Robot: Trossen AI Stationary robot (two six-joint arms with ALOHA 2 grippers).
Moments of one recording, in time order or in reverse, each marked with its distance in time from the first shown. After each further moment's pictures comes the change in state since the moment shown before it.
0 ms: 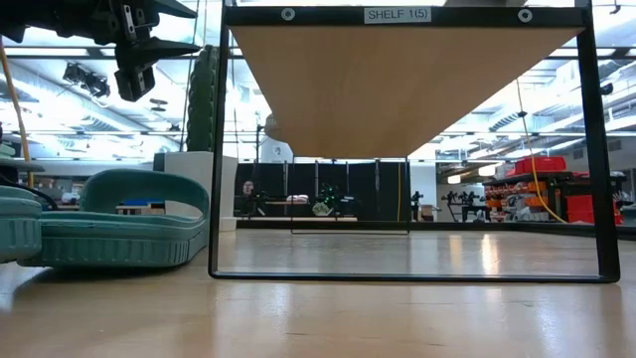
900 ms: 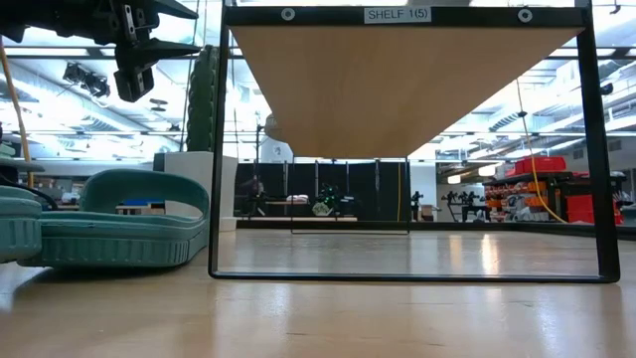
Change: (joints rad) left arm 0.000 0.000 0.000 0.000 -0.011 -0.026; right arm 0.417 0.399 0.501 -0.263 0.201 -0.402
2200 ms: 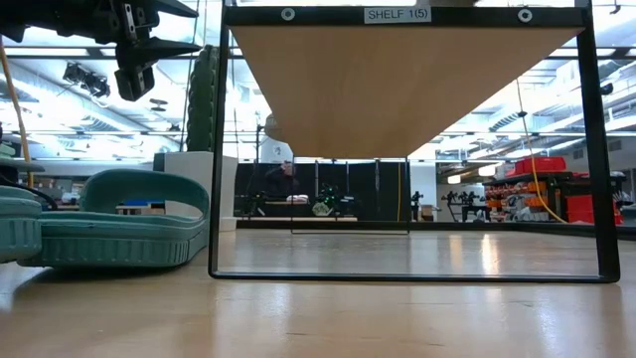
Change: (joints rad) left arm 0.000 0.000 0.000 0.007 0.000 0.008; right arm 0.607 -0.004 -0.208 -0.013 0.573 -0.229
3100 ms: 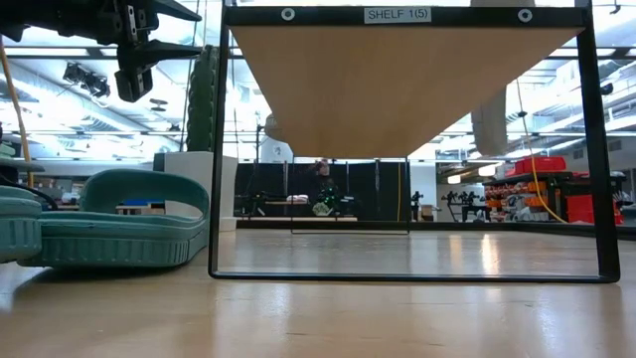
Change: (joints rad) left arm 0.000 0.000 0.000 0.001 -0.046 -0.034; right arm 0.034 -0.102 -0.398 0.004 -0.081 -0.070
